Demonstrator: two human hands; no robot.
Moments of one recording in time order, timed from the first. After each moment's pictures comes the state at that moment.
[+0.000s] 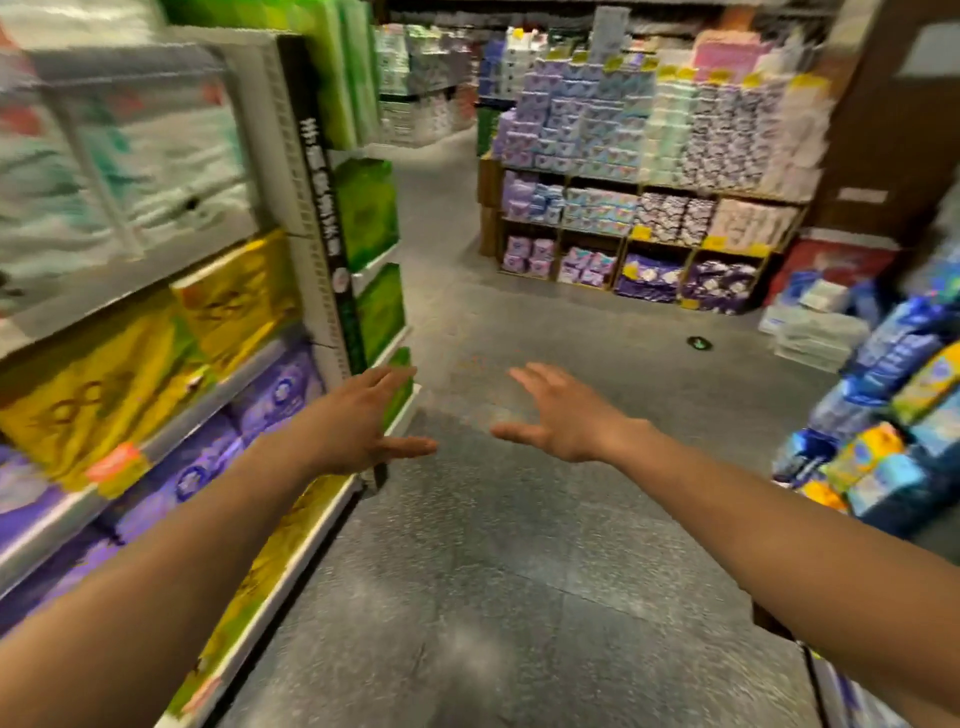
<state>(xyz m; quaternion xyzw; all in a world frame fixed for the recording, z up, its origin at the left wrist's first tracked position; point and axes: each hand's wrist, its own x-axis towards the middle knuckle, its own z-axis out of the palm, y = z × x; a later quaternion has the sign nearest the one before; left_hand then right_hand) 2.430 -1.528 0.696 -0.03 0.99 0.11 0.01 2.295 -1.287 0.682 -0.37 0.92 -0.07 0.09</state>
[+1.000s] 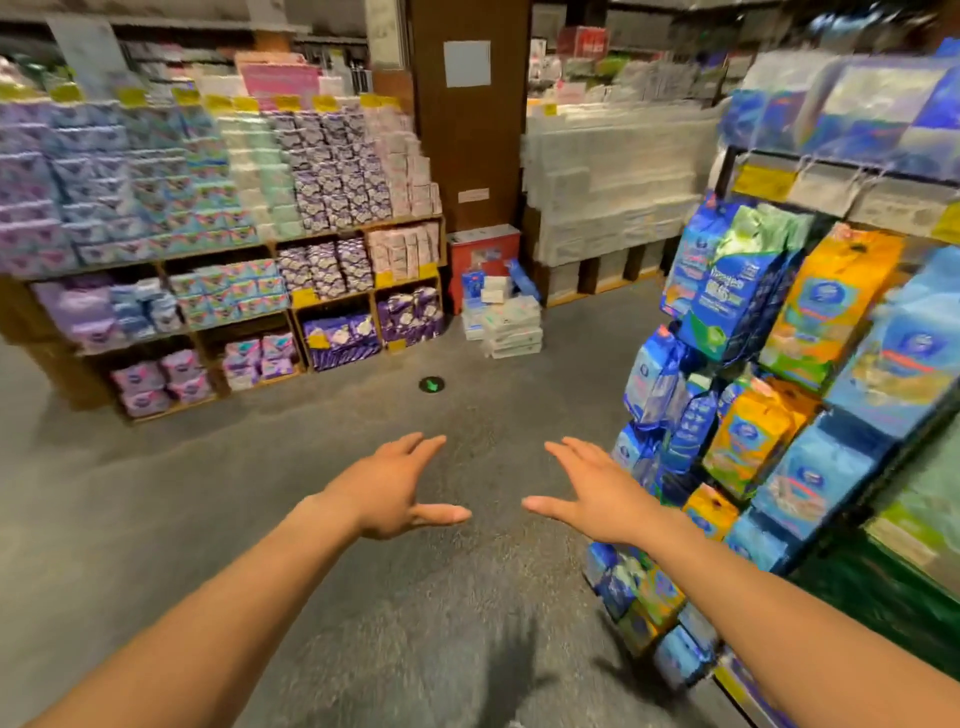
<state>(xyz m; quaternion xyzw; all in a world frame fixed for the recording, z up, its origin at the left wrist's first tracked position) 1.592 -1.274 0.637 0.36 0.91 0.07 0.18 1.716 -1.019 0.613 0.10 0.98 -0.17 0.09</state>
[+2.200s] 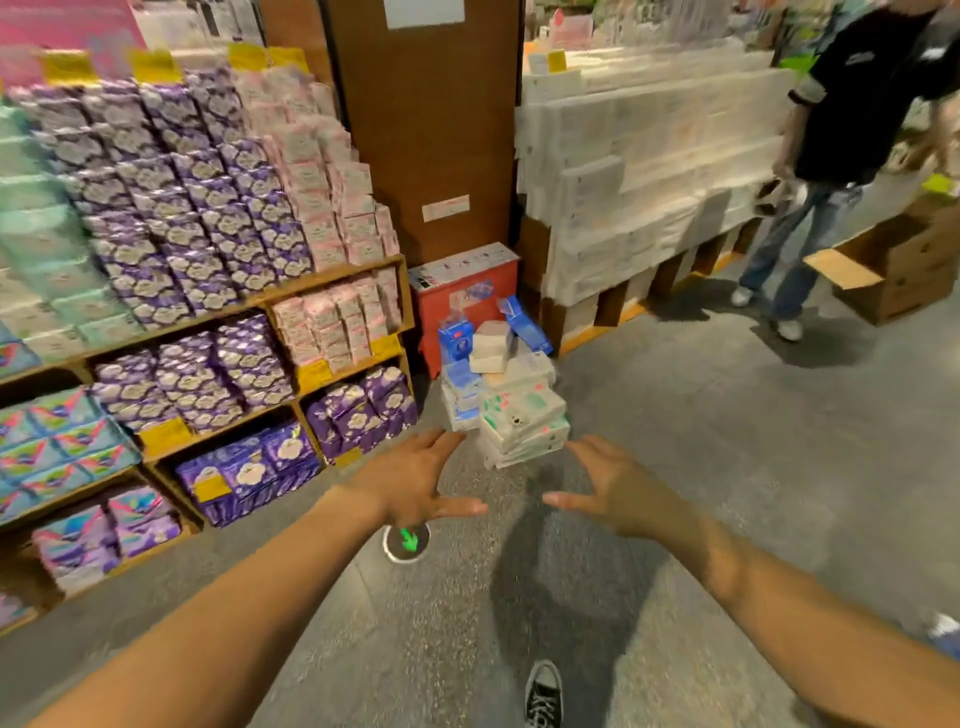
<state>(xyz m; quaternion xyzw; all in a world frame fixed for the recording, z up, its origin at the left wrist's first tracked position) 0.576 -0.810 0.604 0.43 0.88 0.04 0.21 0.720 -0.567 0.564 0.17 0.96 -0.20 0.12</state>
